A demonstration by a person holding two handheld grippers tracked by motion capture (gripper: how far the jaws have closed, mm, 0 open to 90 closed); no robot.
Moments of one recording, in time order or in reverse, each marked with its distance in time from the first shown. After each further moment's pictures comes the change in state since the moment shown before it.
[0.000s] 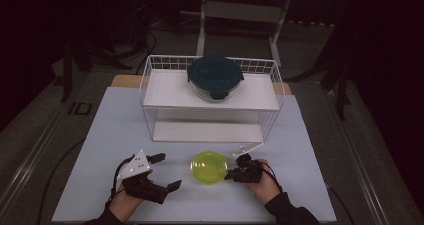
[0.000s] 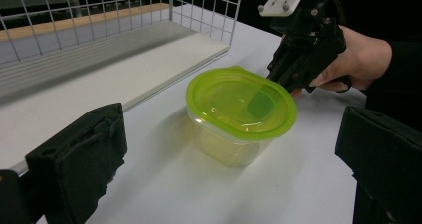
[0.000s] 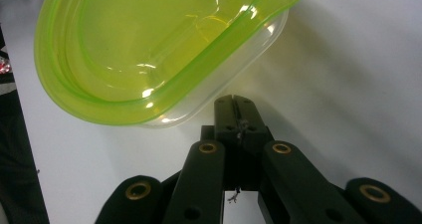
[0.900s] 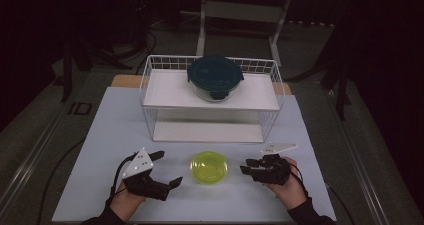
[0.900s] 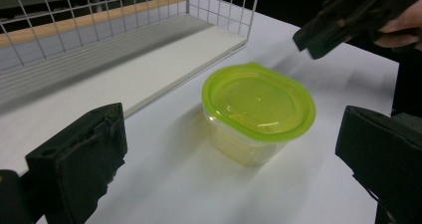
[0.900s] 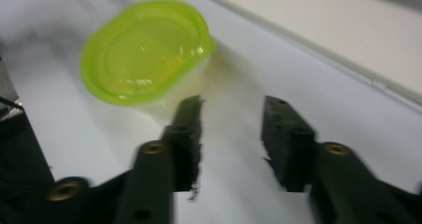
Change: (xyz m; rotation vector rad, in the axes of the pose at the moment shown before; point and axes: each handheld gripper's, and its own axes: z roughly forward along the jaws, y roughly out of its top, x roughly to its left) left arm -0.002 0.010 0.003 0.049 0.071 0.009; right arm 0.008 -0.013 -0.080 -0.184 -0.164 -0.007
